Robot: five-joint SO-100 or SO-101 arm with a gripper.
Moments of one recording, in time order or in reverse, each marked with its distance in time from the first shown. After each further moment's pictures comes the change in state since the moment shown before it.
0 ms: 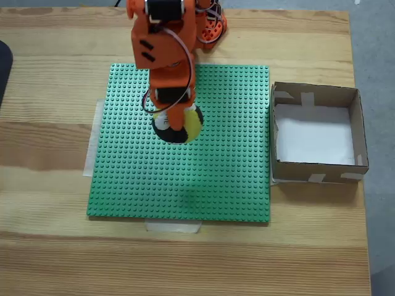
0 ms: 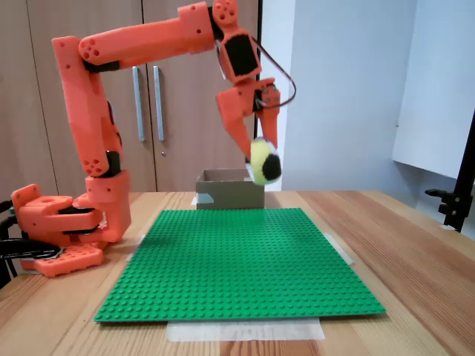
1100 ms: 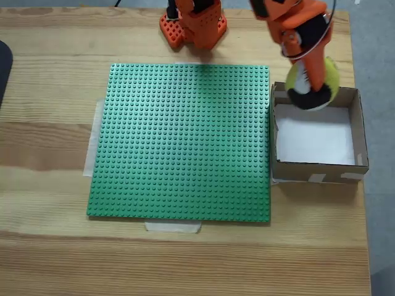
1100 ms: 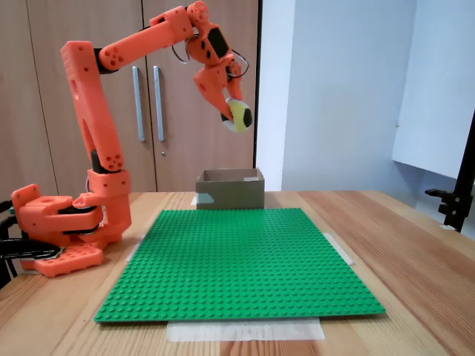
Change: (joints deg) arm -37.5 0.0 -13.1 -4.5 10.3
